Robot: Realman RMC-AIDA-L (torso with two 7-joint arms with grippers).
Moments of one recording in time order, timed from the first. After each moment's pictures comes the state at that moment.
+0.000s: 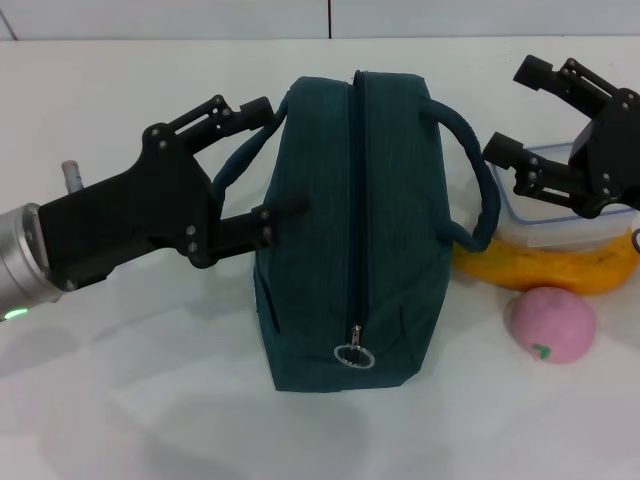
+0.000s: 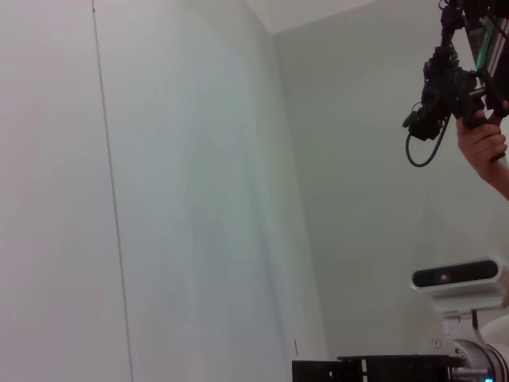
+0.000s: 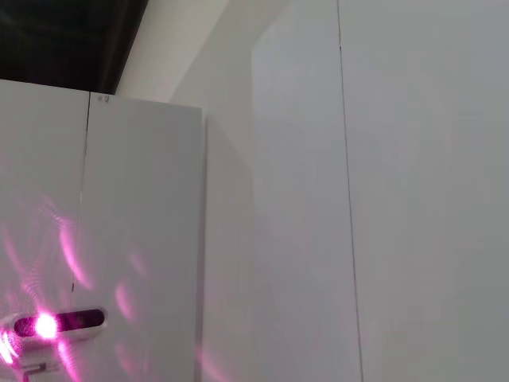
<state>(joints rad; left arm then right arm) -0.42 -2.06 0.88 0.45 1.43 1.84 -0.76 0.49 1.92 -1.58 -0.33 -0.67 -1.66 0.76</state>
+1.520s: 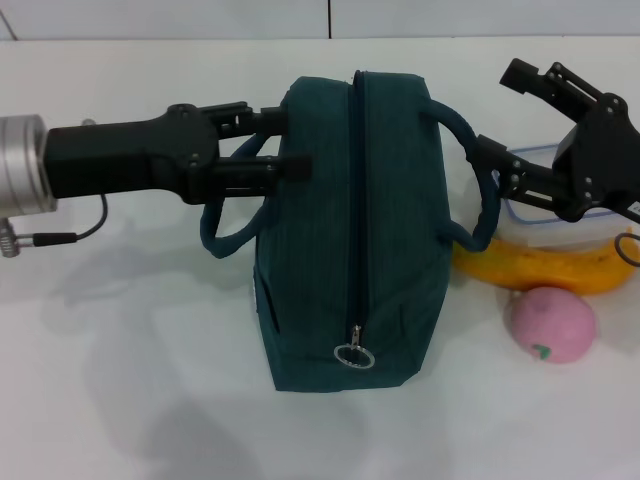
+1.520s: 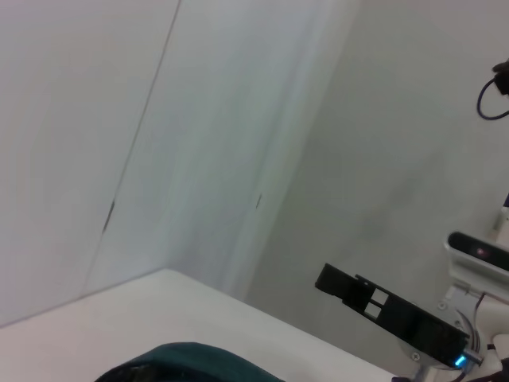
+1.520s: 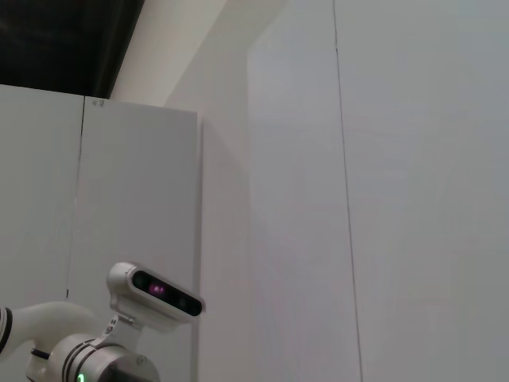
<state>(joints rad) -0.48 -2.04 0.89 0.84 1.67 1.73 -1.68 0.49 1.95 -1.58 -0.33 -0.67 -1.65 0.75</state>
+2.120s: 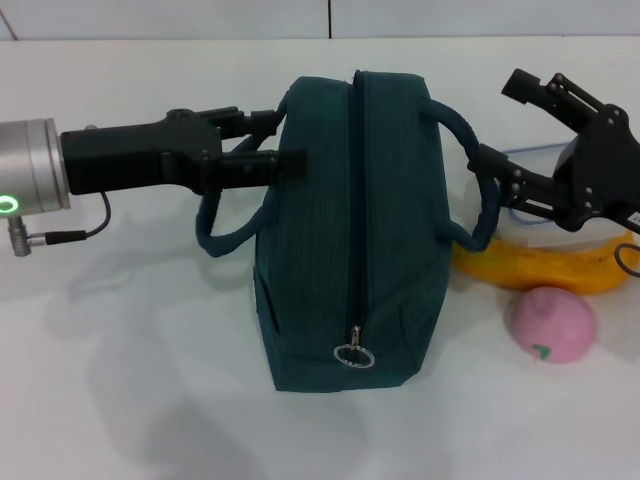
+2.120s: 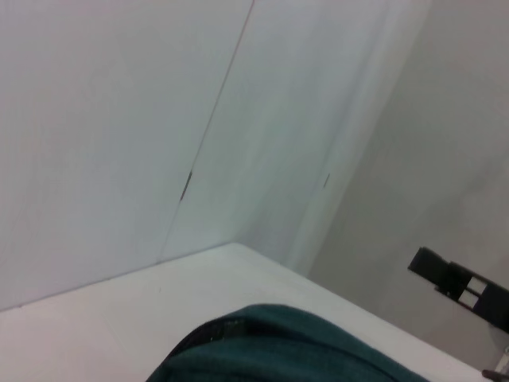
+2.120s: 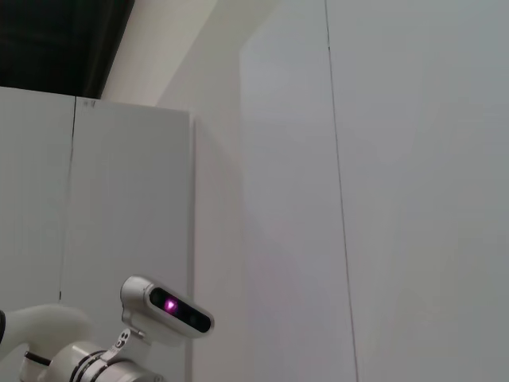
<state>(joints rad) -0.48 -2.06 0.89 0.86 1.74 1.61 -1.71 0.47 1.96 -1.58 -0.32 -0.67 -1.65 0.74</state>
